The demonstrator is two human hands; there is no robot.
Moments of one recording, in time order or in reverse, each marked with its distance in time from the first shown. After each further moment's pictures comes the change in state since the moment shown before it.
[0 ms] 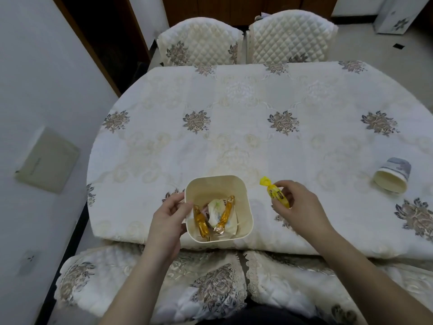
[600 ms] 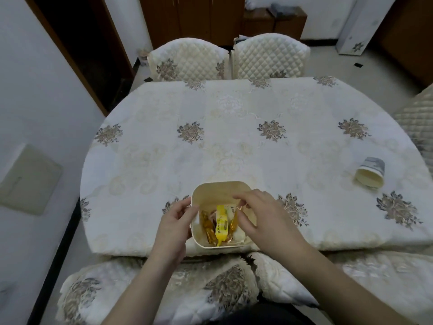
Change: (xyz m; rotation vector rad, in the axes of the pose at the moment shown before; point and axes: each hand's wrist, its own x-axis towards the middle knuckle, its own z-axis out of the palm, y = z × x) left_hand -0.001 0.009 -0.015 0.071 -0.138 0.000; right_hand -0.054 -0.112 0.032 -0.186 -0.029 -0.312
